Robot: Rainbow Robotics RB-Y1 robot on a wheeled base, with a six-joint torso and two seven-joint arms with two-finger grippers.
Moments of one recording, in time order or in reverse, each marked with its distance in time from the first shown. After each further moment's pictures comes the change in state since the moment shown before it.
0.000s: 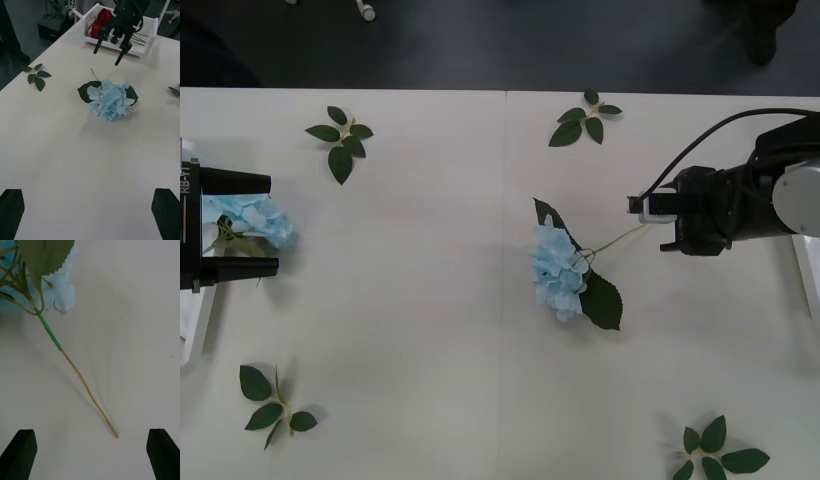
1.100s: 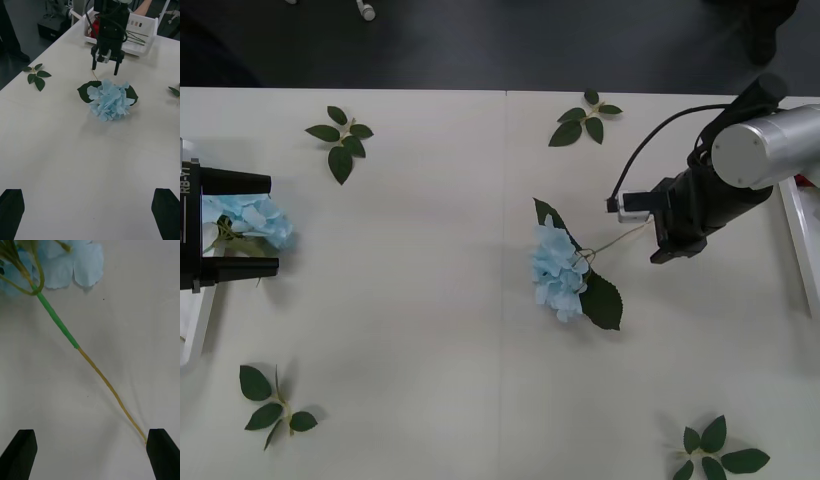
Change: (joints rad) right arm -0.313 0.087 0.260 0.442 -0.098 0.123 0.000; left arm 0.000 0.000 -0.001 0.000 0.000 0.000 0.000
